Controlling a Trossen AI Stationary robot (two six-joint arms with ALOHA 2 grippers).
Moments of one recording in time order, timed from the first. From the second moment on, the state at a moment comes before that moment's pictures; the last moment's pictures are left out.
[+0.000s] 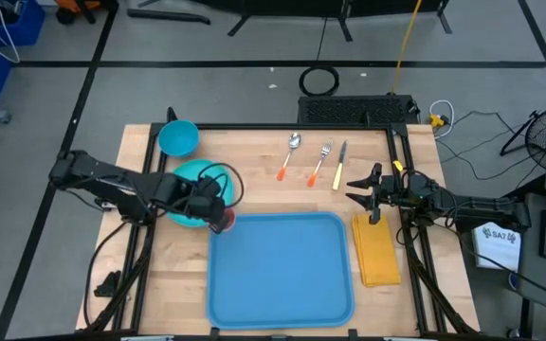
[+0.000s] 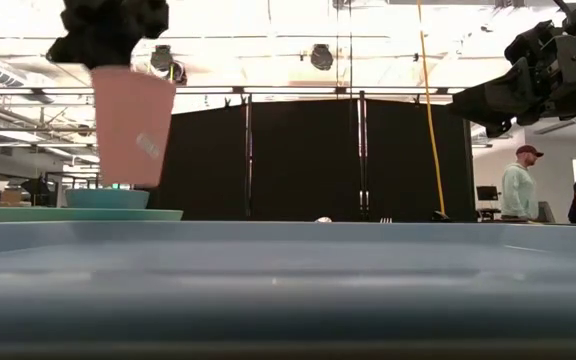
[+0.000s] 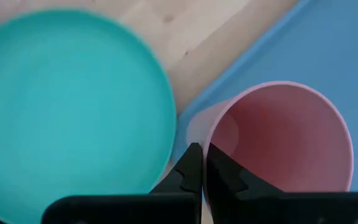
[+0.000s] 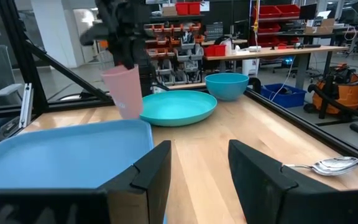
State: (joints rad) left arm -0.22 1.32 1.13 -1.13 -0.26 -1.09; right arm -0.15 0.16 0.01 0.13 0.00 0.07
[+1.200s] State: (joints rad) left arm -0.23 1.32 0.94 -0.90 -0.16 -1.17; right arm -0.15 0.16 0.01 0.13 0.00 0.09
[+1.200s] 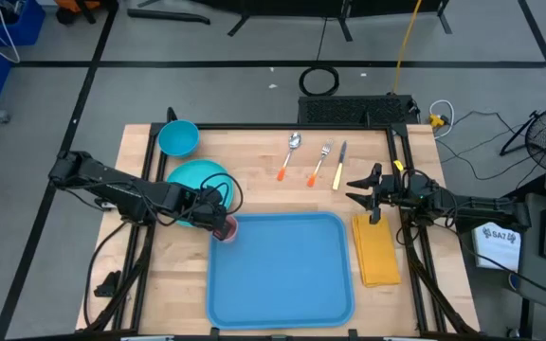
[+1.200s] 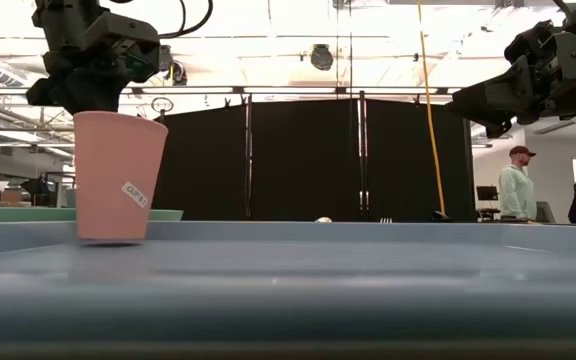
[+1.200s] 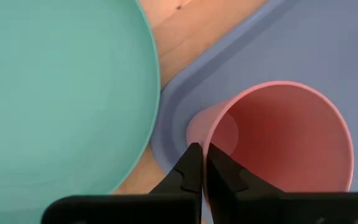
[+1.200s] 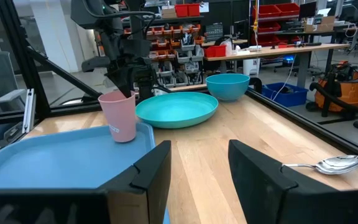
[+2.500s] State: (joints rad) left arm 0.03 1.11 0.96 -1.18 -0.38 -1.15; right arm -0.15 0.16 0.01 0.12 0.00 0.09
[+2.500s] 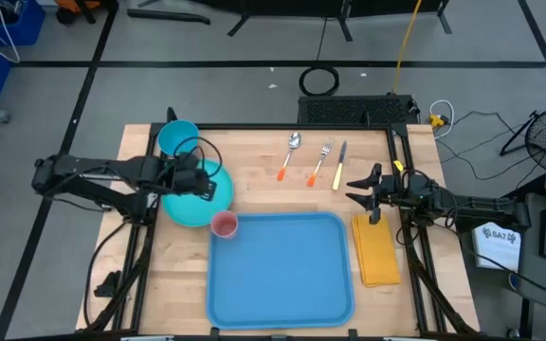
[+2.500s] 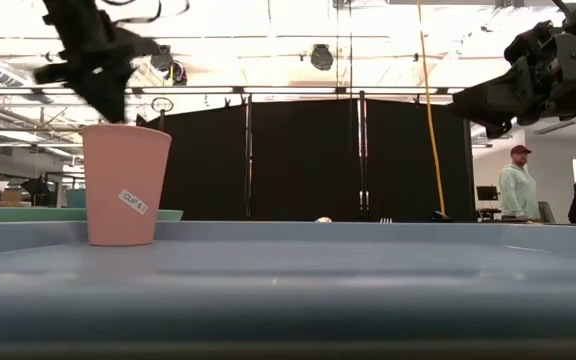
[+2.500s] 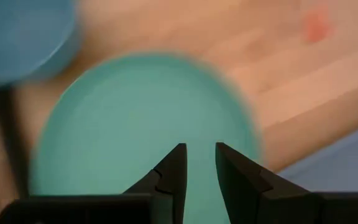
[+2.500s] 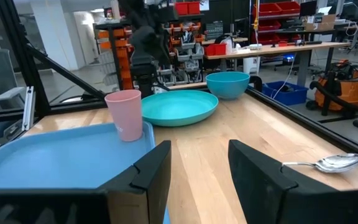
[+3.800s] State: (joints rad) left arm -0.29 1.34 0.73 -1.29 -0.03 -2.08; right arm -0.15 0.16 0.01 0.13 0.00 0.09
